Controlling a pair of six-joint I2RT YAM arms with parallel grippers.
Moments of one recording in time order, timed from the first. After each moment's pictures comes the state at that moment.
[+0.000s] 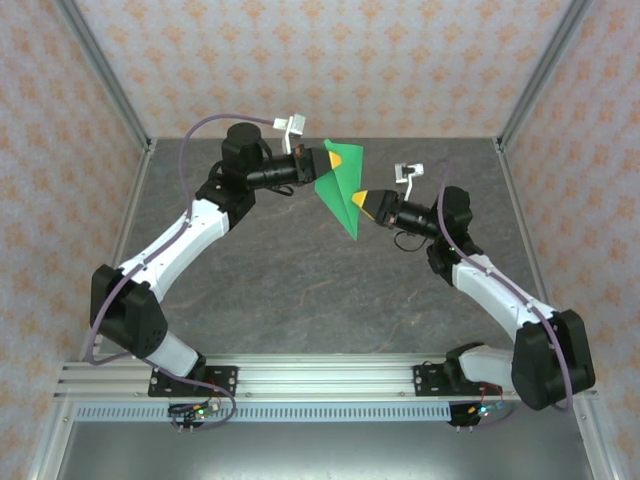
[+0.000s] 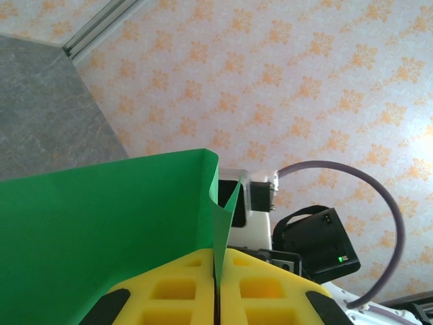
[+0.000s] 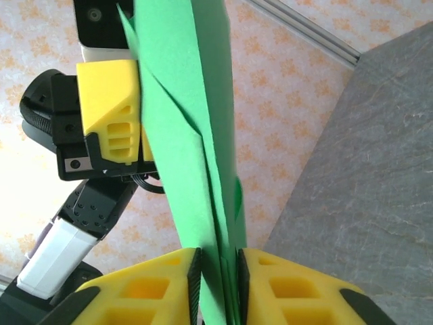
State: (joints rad) left arm -0.41 1.55 1.36 0.08 0.79 -0.91; right arm 0.33 1.21 0.73 0.56 -0.88 1.11
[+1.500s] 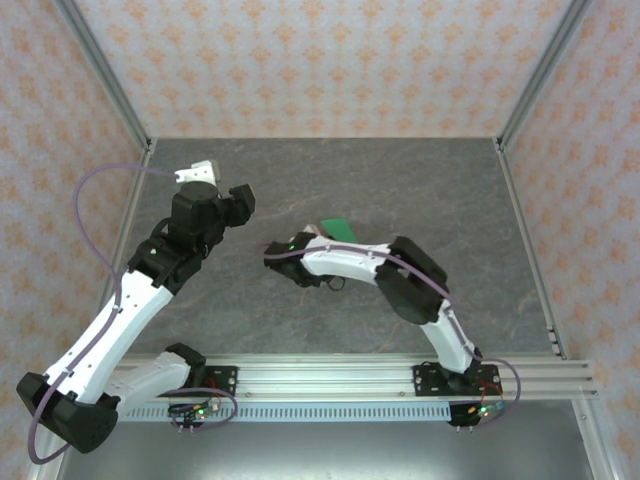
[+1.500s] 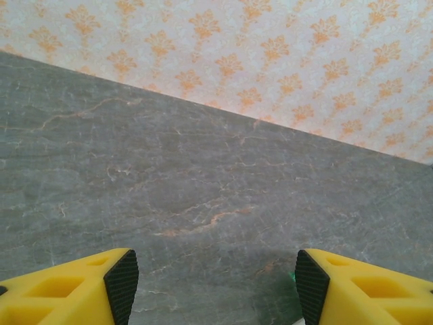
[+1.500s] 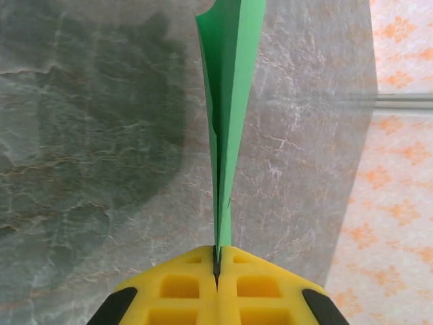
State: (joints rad) left arm -0.41 1.00 1.06 -0.52 -0.32 -0.51; right arm 1.05 2.18 1.63 -1.22 0.90 0.40
